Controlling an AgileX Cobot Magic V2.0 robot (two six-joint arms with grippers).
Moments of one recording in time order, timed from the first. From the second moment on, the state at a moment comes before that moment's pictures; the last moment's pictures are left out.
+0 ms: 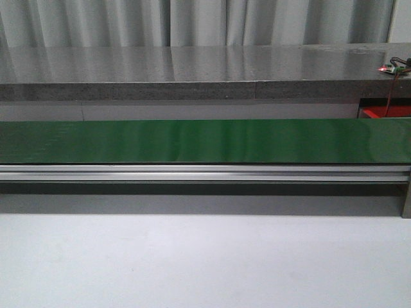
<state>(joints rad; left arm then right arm) 0.21 1.87 -1.73 -0.15 1.22 0.62 0.04 1.15 -0.98 0.17 0.88 0.00</state>
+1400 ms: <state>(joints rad) 0.16 1.88 -1.86 -0.20 1.23 0.56 0.04 1.15 -0.98 0.17 0.88 0.00</state>
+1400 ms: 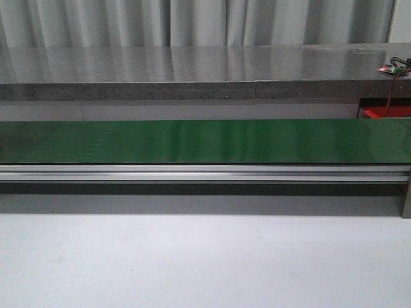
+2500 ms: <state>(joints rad) 0.50 2.07 -1.87 -0.08 0.96 0.09 0.04 1.15 -0.98 0.17 0.88 0.00</state>
